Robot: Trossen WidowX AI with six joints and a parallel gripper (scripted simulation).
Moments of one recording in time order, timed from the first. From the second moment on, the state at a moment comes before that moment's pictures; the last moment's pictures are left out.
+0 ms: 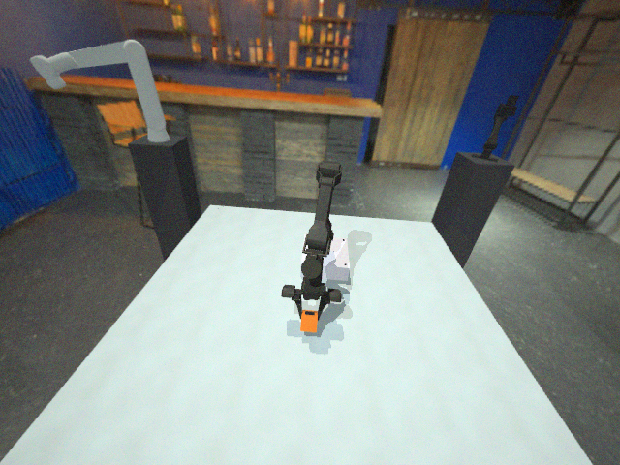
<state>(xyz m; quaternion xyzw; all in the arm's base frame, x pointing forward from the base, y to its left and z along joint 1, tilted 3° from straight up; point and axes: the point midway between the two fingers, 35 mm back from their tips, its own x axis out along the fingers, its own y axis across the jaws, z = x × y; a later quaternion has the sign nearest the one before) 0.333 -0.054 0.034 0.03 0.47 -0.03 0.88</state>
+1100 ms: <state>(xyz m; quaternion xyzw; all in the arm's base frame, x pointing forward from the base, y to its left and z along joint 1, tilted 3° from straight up) 0.347 -0.056 0.004 0.02 0.26 -0.04 0.96</state>
